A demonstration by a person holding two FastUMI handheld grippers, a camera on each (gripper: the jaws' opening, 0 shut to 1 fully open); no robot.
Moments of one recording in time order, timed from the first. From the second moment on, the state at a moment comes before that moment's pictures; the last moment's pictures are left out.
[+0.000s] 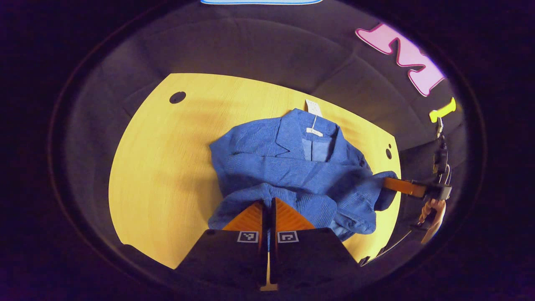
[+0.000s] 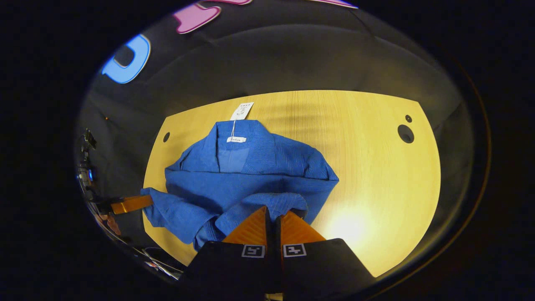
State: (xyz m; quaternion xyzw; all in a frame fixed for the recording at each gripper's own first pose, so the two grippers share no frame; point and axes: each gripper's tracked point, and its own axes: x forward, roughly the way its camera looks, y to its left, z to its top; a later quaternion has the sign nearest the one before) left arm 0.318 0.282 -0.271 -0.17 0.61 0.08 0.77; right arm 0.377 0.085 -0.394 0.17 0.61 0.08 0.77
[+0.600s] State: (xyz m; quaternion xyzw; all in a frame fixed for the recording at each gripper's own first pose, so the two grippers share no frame) left arm 0.356 0.315 -0.303 -0.27 0.58 0.13 0.75; right arm 0.424 0.057 -0.438 0.33 0.58 0.03 0.74
